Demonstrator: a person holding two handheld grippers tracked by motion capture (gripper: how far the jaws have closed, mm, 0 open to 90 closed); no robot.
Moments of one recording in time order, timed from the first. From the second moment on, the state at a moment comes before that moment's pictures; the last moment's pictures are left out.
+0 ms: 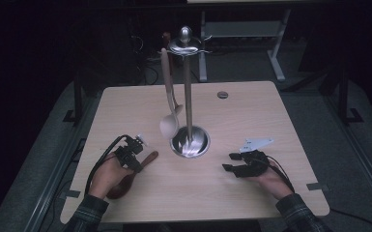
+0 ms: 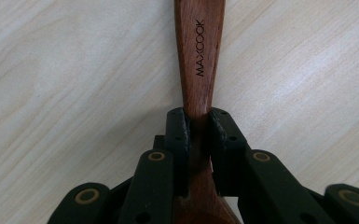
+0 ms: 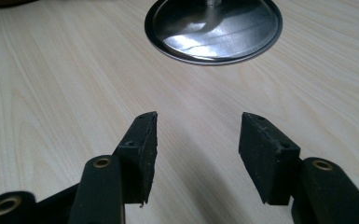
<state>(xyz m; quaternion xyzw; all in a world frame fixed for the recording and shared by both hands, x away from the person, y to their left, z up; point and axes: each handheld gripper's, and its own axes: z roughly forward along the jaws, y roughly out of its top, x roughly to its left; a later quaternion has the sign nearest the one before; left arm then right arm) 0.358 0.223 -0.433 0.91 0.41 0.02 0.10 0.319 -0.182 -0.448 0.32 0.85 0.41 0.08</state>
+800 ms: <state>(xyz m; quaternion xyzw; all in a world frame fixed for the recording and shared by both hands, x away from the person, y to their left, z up) 0.321 0.250 -0.372 0.84 0.36 0.07 0.39 0.319 -0.183 -0.442 0.32 0.84 0.44 0.09</state>
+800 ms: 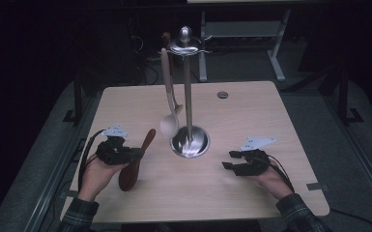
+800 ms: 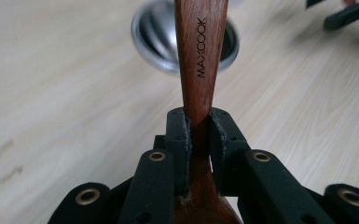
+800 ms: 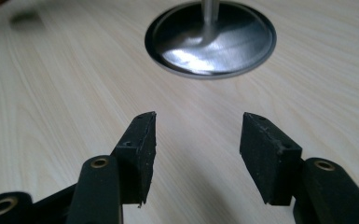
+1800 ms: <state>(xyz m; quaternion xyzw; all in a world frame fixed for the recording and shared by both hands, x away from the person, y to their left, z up) 0.309 0.138 -0.332 0.81 0.29 0.13 0.49 0.330 -0.104 -0.339 0.29 0.73 0.62 0.04</state>
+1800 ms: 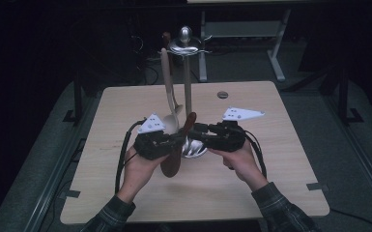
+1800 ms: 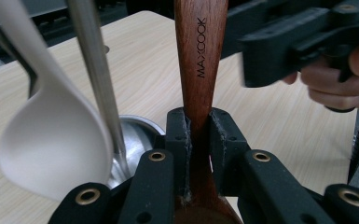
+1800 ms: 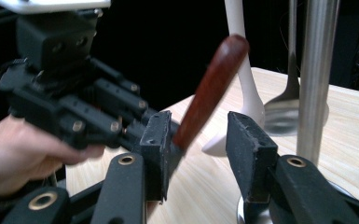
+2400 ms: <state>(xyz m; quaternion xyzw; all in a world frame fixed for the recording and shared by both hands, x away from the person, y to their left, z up) 0.310 0.133 -0.337 0.82 0.29 0.13 0.48 0.337 -0.096 -0.343 0.30 0.72 0.62 0.02</state>
